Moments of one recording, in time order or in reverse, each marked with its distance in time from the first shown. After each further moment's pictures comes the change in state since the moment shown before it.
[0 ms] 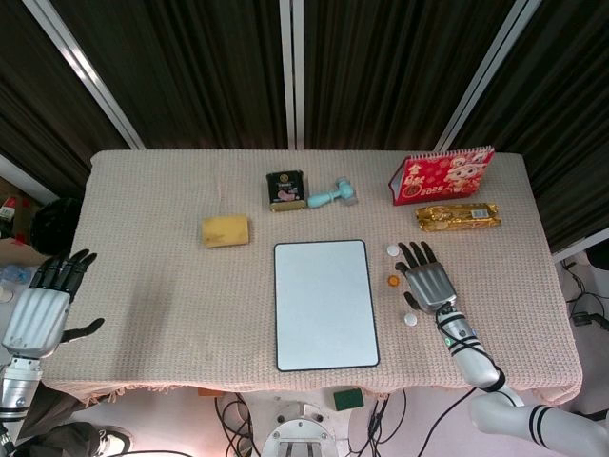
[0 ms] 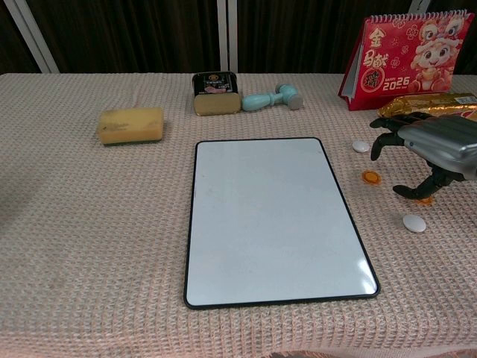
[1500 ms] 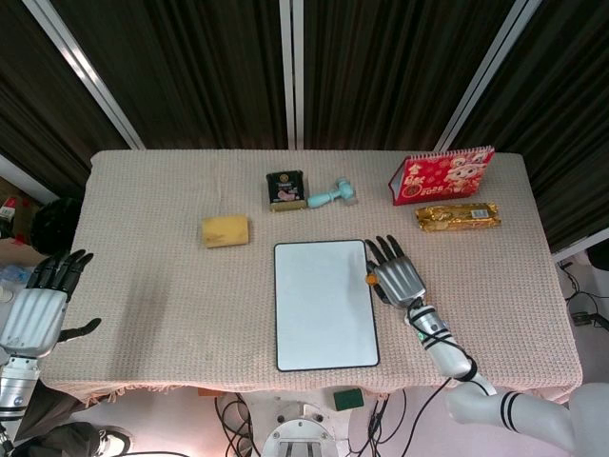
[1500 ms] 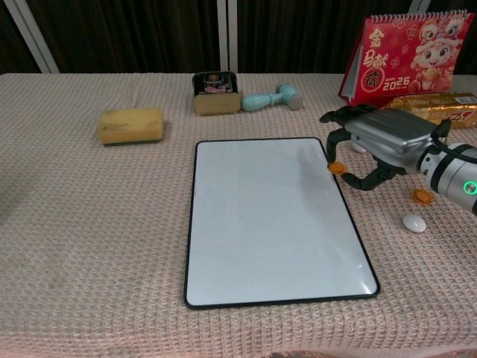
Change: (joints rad) left arm 0.000 0.009 -0.001 -0.004 -0.025 -0.010 -0.002; right arm 0.114 -0.129 -0.002 0.063 -0.052 0.007 0.028
